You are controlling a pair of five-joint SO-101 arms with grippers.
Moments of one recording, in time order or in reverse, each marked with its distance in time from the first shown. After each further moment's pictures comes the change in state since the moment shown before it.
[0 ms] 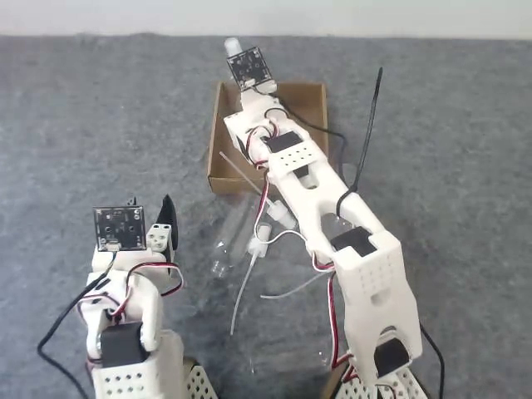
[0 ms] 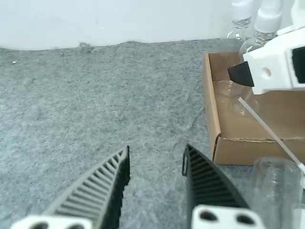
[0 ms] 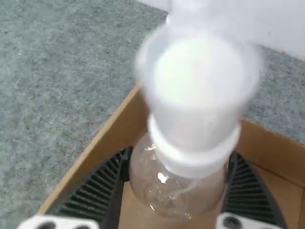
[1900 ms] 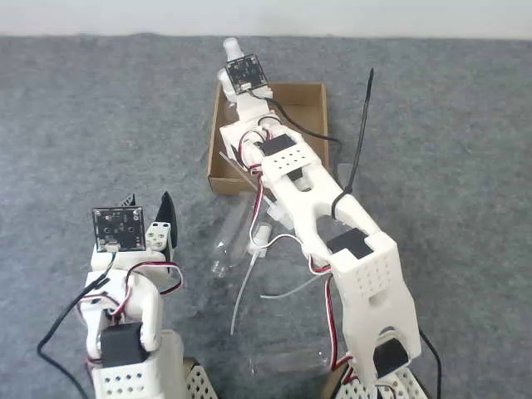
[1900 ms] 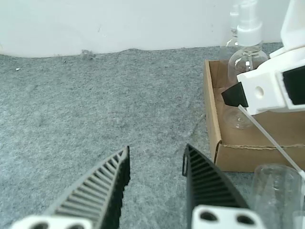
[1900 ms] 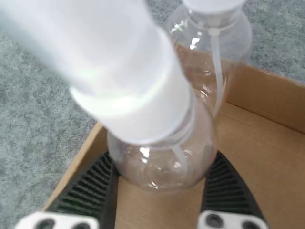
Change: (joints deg) left arm 0.0 0.0 0.0 -1.6 0.0; right arm -1.7 0.0 0.0 6.7 -6.3
